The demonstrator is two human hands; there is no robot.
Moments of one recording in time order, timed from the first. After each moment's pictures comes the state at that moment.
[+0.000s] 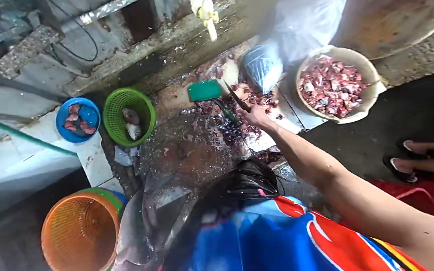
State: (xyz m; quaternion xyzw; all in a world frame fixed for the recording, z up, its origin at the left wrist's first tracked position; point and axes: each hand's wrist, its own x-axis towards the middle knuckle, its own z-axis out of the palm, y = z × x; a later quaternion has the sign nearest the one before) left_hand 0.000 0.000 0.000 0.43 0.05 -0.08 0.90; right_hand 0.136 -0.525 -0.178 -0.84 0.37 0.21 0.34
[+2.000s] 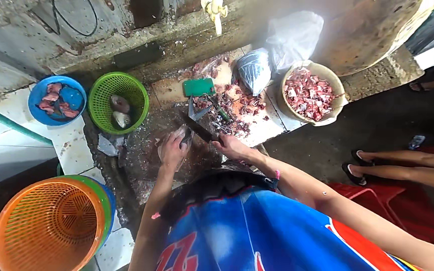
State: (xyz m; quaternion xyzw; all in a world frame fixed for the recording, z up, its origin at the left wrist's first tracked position) left_hand 0.165 -0.126 -0.193 0.93 -0.30 -0.07 0.22; right_hand 0.058 -0.383 -0.117 -0.88 0.13 0.27 0.38
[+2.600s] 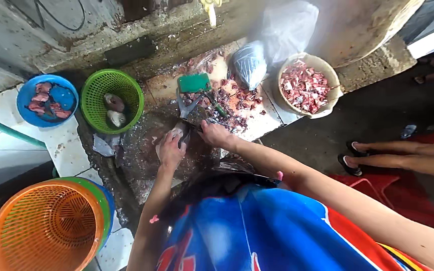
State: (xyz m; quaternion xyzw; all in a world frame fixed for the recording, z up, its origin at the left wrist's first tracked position) left_hand 0.153 -0.129 -0.192 0.94 -0.27 -0.09 0.20; right_hand 0.112 -0.349 -0.126 -0.94 0.11 0.28 0.17
